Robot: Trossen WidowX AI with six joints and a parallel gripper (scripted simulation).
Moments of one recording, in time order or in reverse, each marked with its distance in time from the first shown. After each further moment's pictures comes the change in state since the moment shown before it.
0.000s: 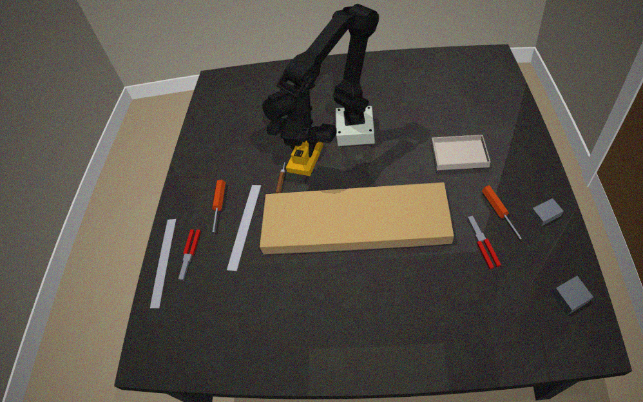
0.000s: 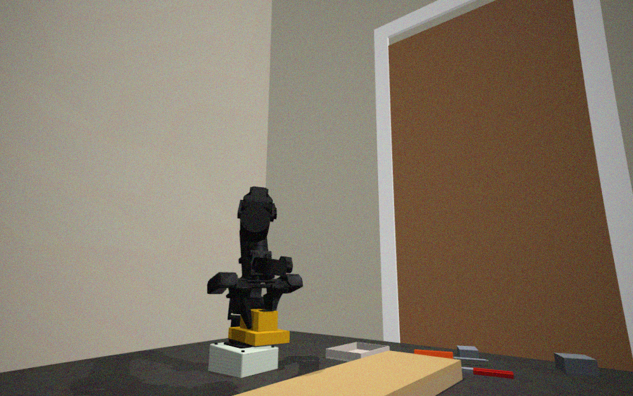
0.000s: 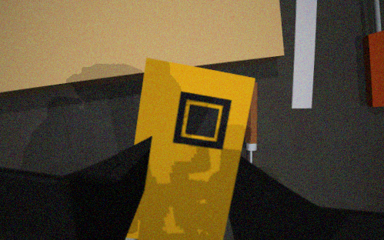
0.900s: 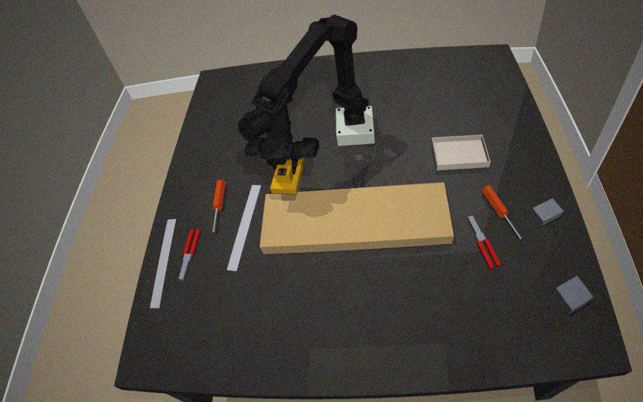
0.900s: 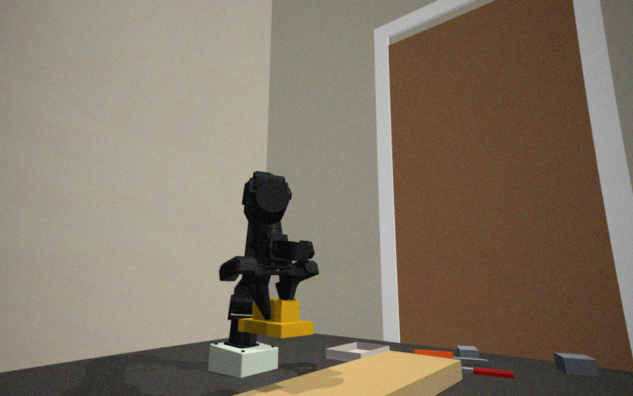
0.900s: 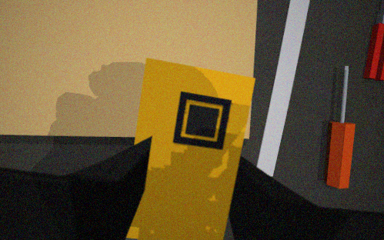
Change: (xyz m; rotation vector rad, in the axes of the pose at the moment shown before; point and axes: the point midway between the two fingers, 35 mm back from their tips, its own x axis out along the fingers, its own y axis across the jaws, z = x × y) arm -0.001 -0.014 0.095 -0.161 -0.002 0.045
